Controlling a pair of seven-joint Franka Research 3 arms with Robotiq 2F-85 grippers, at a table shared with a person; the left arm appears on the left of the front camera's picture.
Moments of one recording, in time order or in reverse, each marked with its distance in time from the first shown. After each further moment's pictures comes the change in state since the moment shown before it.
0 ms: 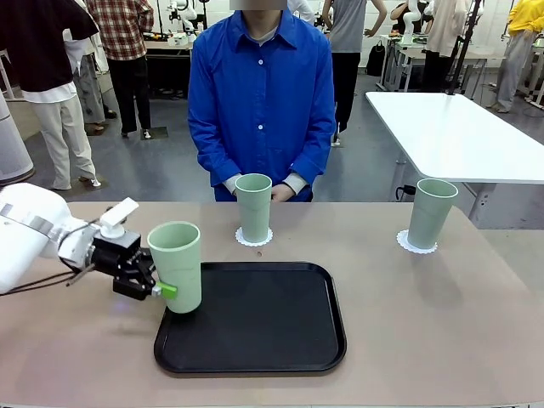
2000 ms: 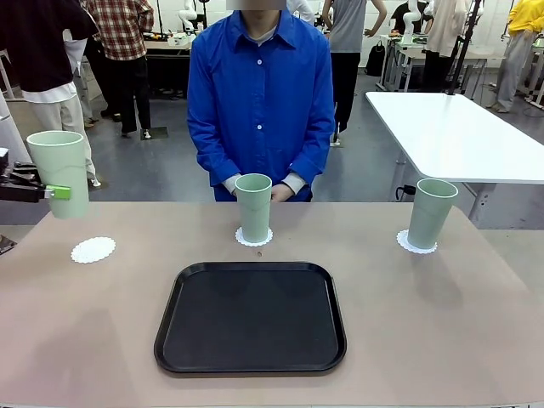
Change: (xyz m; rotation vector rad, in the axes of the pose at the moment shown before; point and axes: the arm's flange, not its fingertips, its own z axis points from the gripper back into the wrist) left arm 0.062 0.000 0.267 0.570 0.055 0.169; right arm 0.000 0.000 0.000 0.000 0.000 0.000
